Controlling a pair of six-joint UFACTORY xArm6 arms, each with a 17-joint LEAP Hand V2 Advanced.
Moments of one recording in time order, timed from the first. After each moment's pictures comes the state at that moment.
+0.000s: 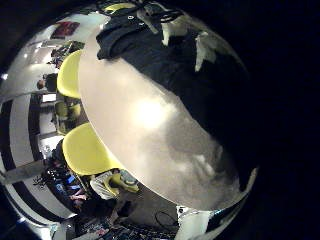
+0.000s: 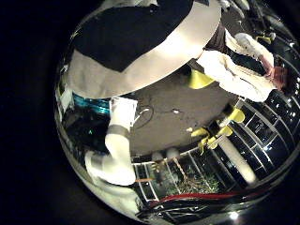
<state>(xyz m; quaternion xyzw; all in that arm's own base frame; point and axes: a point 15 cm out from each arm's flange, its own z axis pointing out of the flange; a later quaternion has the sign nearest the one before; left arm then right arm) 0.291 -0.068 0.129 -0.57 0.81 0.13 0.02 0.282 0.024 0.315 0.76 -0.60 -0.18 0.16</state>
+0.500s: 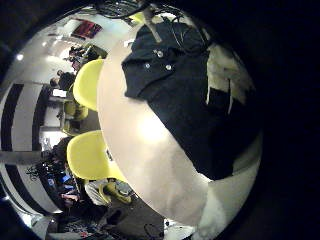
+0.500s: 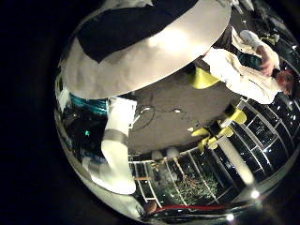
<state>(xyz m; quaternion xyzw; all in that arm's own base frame) 0.338 -0.077 0.211 -0.59 0.80 0.06 0.07 0.266 0.024 0.250 0.76 -0.59 -0.20 0.17</state>
